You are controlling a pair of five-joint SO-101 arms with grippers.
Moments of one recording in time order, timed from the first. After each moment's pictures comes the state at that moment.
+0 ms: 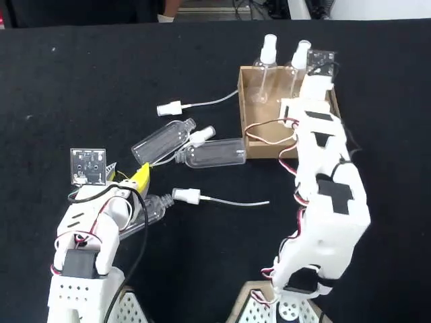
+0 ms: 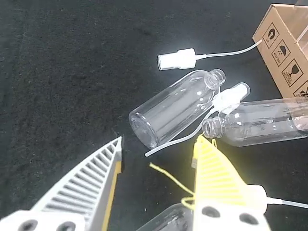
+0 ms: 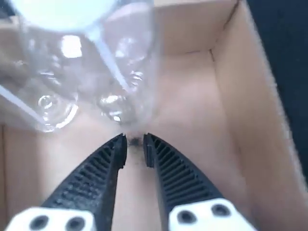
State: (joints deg) left arm -0.6 -97.4 89.8 42.4 2.5; right arm 10.3 23.7 14.3 20.8 3.0
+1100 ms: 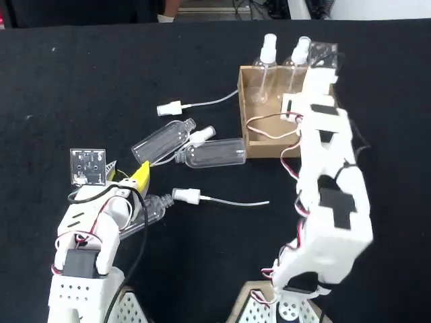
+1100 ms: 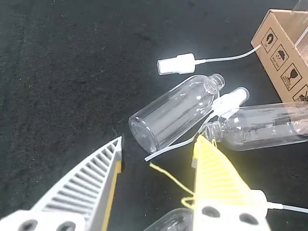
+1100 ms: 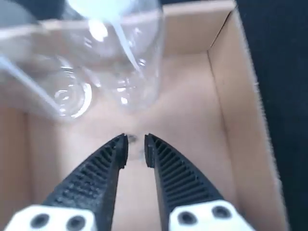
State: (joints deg) left arm -0.6 -97.4 90.5 40.5 2.5; right arm 10.1 16.0 12.9 31.5 3.0
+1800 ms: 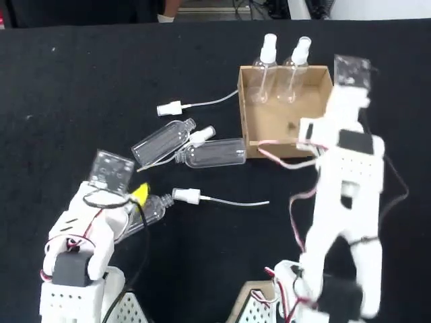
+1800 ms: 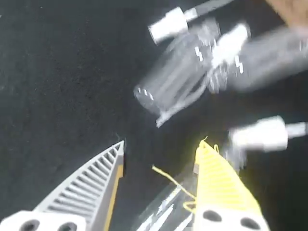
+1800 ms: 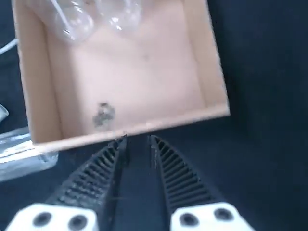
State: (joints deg) left arm -0.6 -96.8 79.3 62.0 -19.9; right arm 14.5 -23.6 31.8 57.9 3.2
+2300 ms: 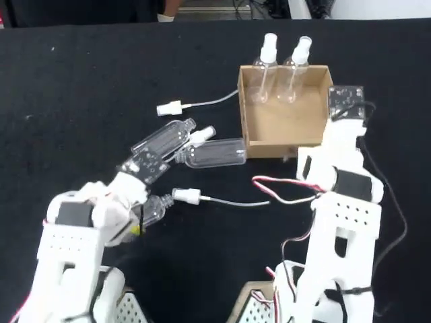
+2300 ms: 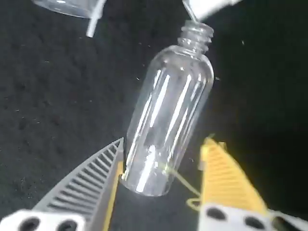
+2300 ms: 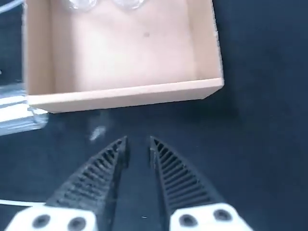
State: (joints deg) left arm -0.6 -58.2 61.7 74.5 -42.1; right arm 16.3 -42.8 48.2 58.0 12.3
